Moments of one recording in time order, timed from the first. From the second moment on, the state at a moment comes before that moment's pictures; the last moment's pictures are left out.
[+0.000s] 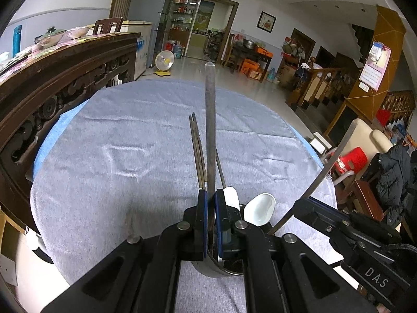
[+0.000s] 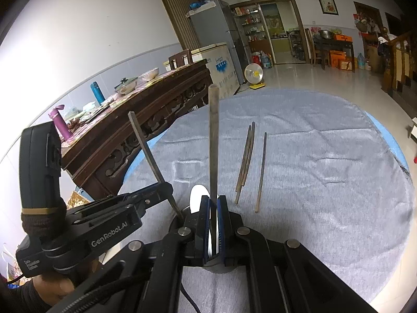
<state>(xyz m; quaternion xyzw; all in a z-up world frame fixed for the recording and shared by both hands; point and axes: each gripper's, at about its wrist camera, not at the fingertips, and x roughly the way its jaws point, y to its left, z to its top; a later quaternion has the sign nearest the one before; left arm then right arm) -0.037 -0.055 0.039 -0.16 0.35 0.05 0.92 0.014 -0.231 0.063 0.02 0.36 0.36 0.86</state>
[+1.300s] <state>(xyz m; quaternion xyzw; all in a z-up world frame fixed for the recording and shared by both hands) -0.019 0.057 -0.054 -0.25 0.50 0.21 0.81 0.142 -0.339 -0.031 0.13 0.57 0.22 0.78</state>
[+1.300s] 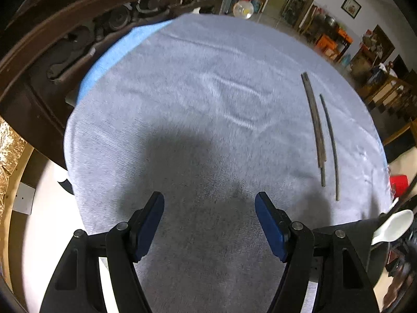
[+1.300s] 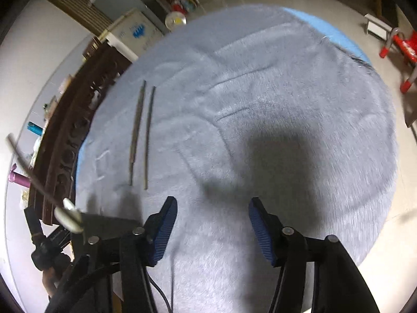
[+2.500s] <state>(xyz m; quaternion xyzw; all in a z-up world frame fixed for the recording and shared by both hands) 0.115 0.077 -0.036 -0.18 0.53 0.13 0.82 0.306 -0.091 -0.059 -0.13 0.67 0.25 0.68</state>
